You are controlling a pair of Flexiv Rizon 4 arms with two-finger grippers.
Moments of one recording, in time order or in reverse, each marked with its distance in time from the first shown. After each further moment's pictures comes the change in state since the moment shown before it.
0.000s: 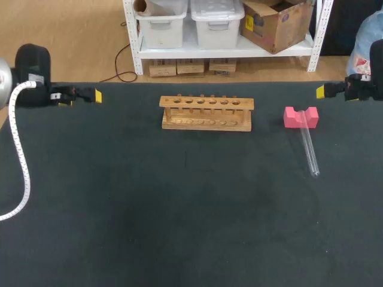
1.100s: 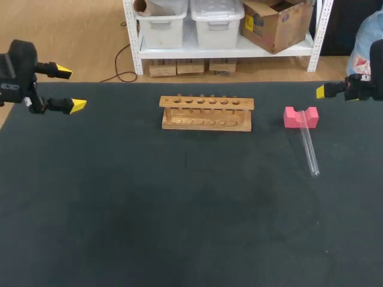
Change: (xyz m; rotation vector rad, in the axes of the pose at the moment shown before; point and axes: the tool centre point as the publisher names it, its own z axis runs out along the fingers) left arm -0.016 0.015 -0.013 0.273 -0.107 0.836; right arm 0.000 0.000 0.000 0.000 0.000 0.000
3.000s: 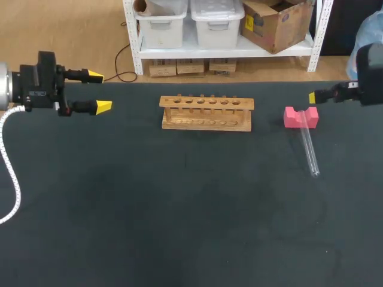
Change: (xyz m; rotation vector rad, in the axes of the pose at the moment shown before) left arm -0.004 0.001 0.070 0.155 -0.236 -0.032; right arm 0.002 -0.006 0.025 0.088 -0.031 -0.114
